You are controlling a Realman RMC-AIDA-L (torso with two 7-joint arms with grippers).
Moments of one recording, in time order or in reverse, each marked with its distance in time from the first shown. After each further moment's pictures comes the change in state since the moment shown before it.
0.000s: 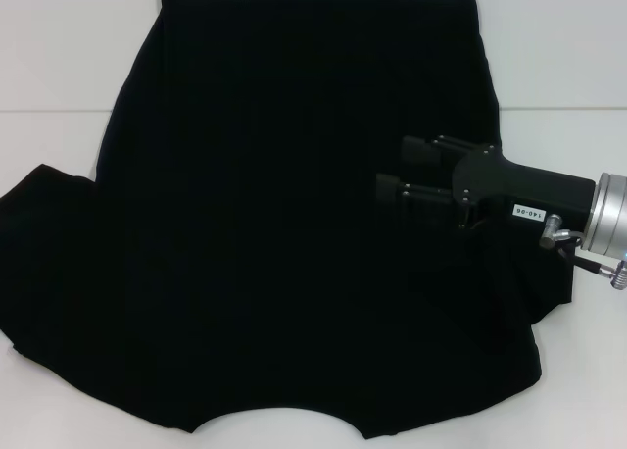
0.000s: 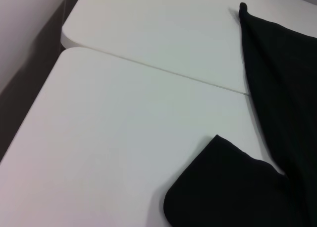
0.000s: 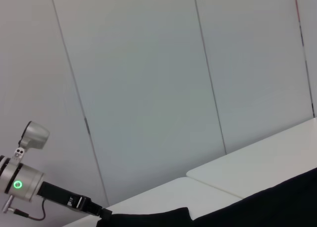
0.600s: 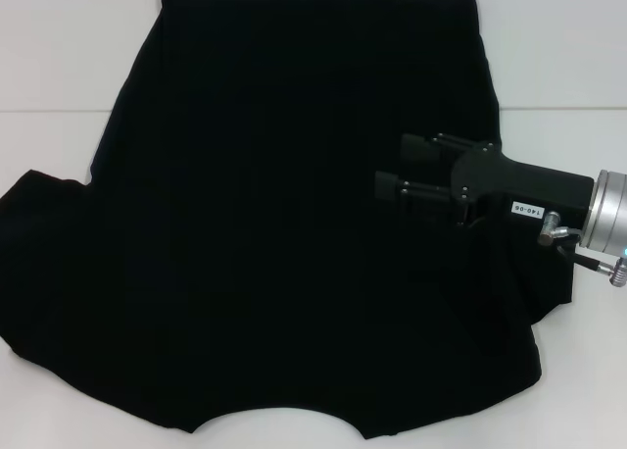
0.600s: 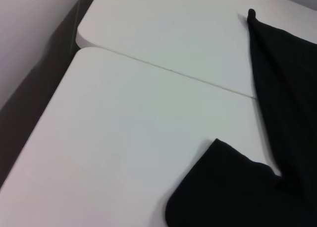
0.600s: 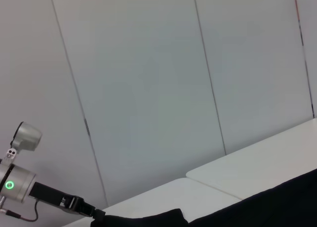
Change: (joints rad) left arm 0.019 -0.001 -0.035 0.023 -0.010 0.045 -0.003; right arm 0.005 0.000 0.000 -0.001 0.000 0.005 0.002
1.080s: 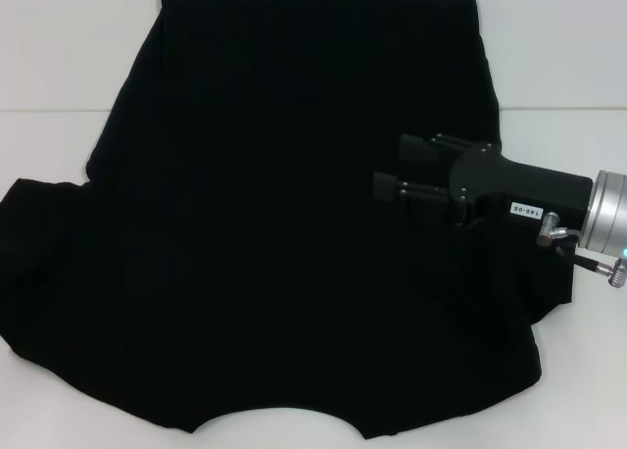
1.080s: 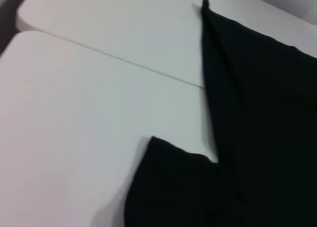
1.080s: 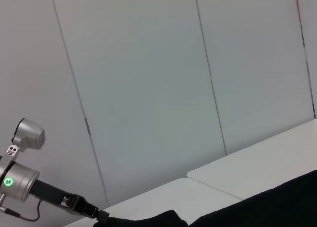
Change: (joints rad) left arm -0.022 0.008 -0.017 0.004 -0.004 0.132 0.000; right arm 0.002 0.000 0.000 0.004 0.000 0.000 -0.003
